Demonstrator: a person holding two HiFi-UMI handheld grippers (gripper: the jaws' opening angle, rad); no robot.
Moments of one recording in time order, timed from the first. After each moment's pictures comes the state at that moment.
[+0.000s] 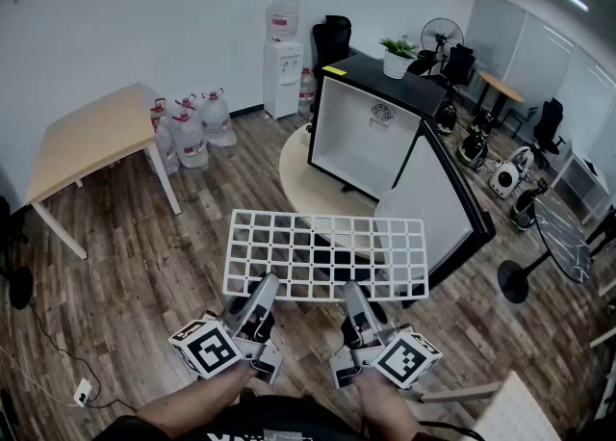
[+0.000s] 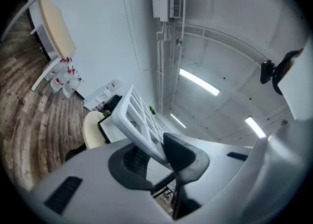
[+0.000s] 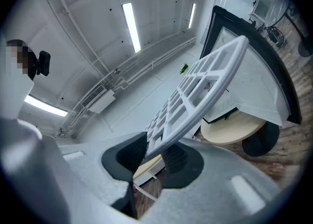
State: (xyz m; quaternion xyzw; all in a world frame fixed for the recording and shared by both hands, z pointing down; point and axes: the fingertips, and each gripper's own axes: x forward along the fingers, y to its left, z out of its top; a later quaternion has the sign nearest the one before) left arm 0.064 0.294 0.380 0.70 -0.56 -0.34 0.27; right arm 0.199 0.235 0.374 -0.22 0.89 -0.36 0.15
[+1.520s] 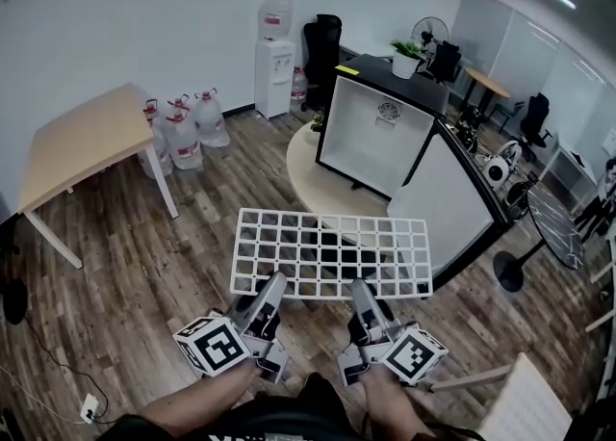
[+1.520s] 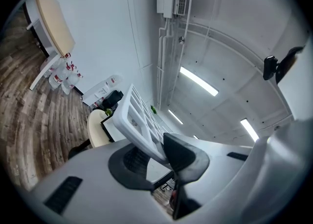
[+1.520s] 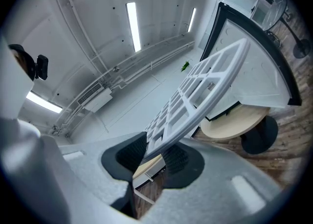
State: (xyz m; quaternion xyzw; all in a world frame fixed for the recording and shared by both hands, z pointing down) left arm 0.001 0.324 0.403 0.72 -0.54 -0.33 0.29; right arm 0.146 0.270 0.407 -0.27 0.88 -0.37 0.15
